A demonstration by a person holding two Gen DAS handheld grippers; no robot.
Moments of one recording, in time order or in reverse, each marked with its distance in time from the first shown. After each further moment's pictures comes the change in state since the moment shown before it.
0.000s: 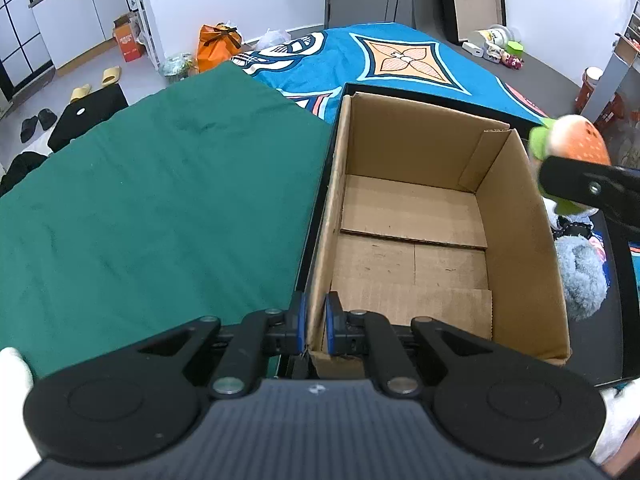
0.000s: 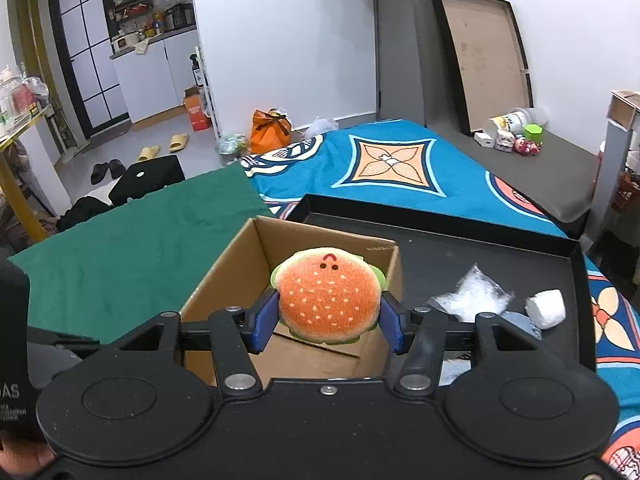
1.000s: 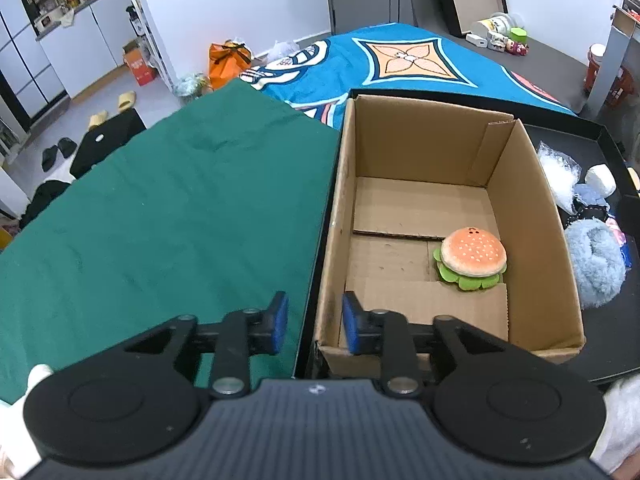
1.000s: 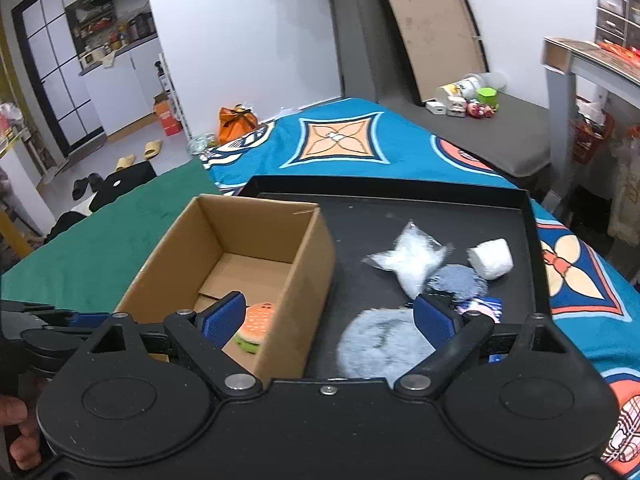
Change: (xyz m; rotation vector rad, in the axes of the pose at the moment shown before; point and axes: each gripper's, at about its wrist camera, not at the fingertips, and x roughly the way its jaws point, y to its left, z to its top) left arm -0.009 -0.018 -0.002 0.080 -0.031 0.111; right arm -0.026 -0.063 -0.030 0.116 0.032 -0.045
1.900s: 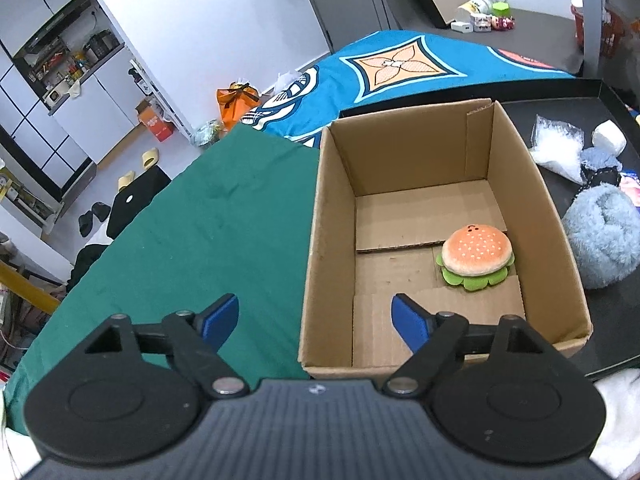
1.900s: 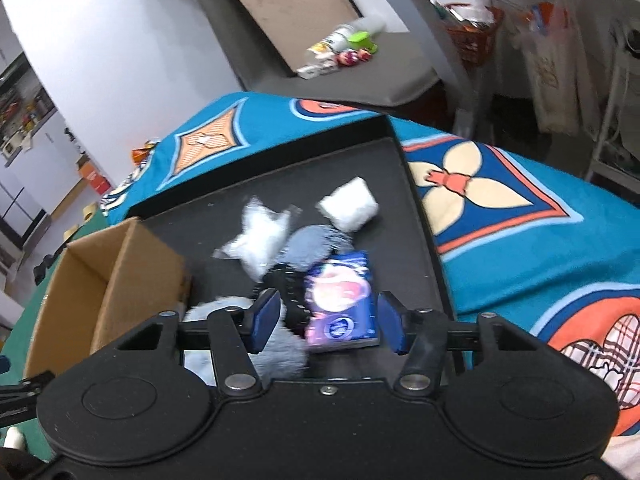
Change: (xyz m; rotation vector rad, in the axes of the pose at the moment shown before) left arm -0.008 -0.043 0.001 0.189 -0.067 0.161; right arm 0.035 -0.129 -0.039 0.338 0.026 -0.097
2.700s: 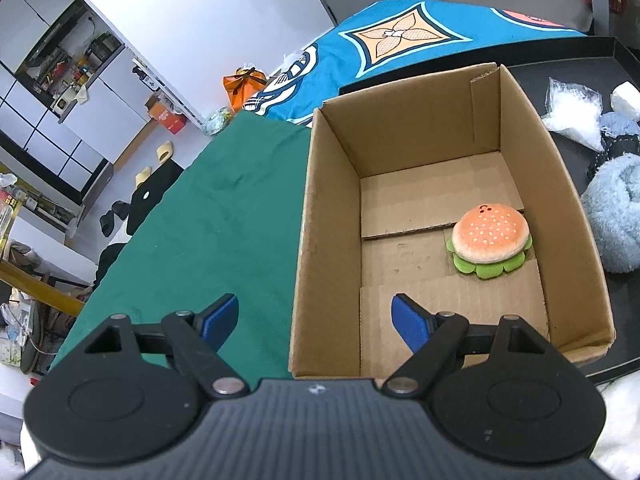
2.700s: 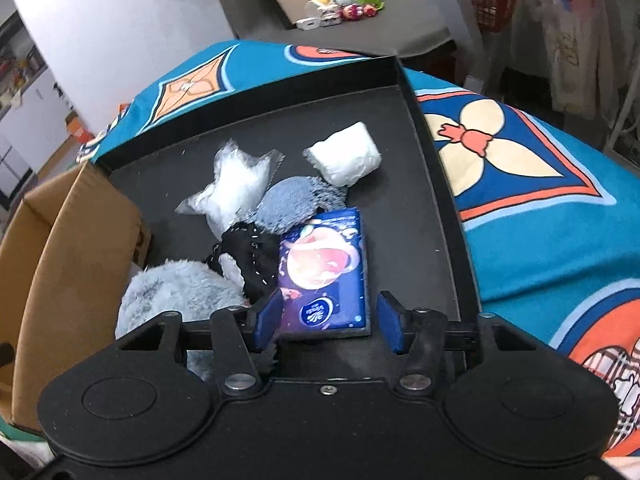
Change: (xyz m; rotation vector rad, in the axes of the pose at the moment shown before) left arm 0.013 -0.020 0.008 0.071 0.074 0.088; right arm 0.049 0.005 -0.012 -0.079 0.105 -0.032
